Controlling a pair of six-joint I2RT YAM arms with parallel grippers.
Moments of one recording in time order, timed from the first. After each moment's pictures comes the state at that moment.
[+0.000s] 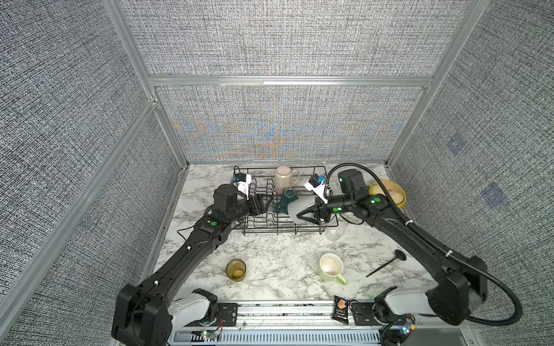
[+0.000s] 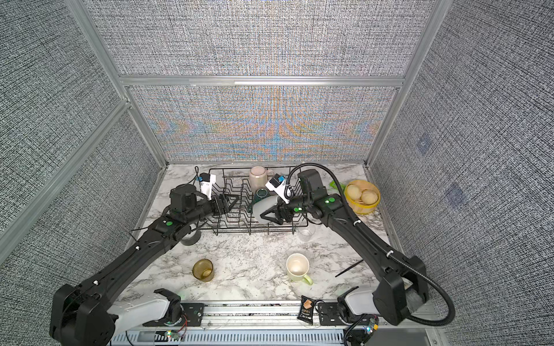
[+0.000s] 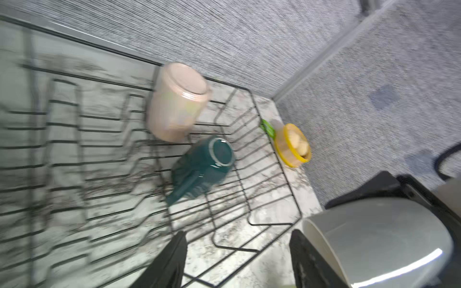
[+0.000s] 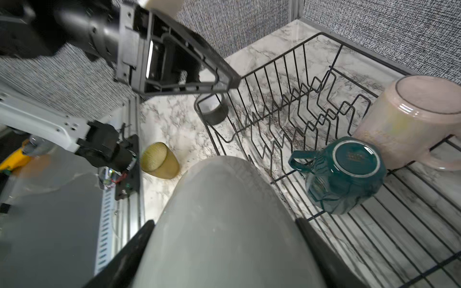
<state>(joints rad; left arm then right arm) -0.43 1.15 0.86 -0.15 0.28 -0.57 0.51 1.41 1.24 -0.53 -0.70 -0.25</state>
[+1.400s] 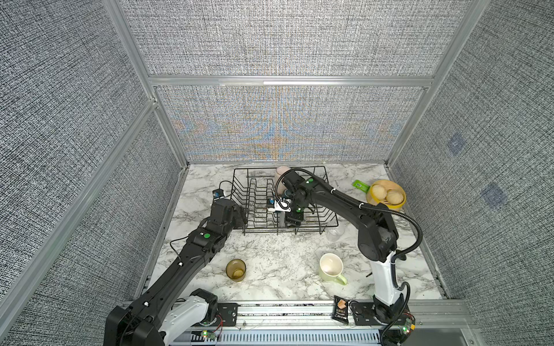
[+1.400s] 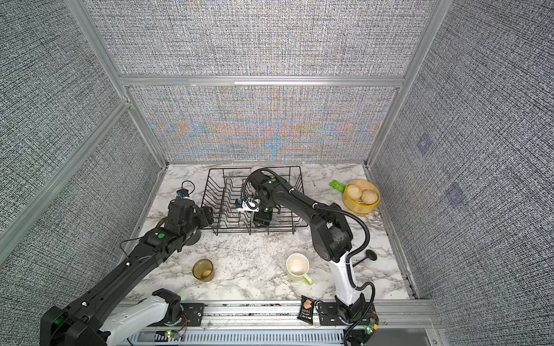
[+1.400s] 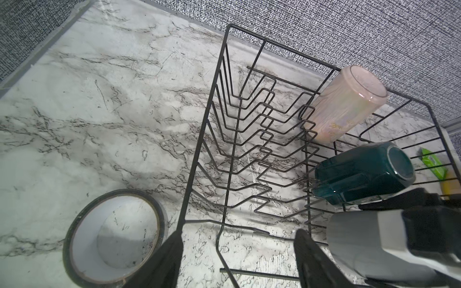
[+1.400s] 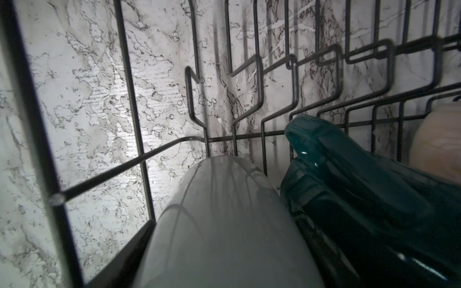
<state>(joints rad) -0.42 1.01 0.75 -0.40 -0.22 -0.56 0.69 2.10 1.82 -1.02 -0.19 -0.79</state>
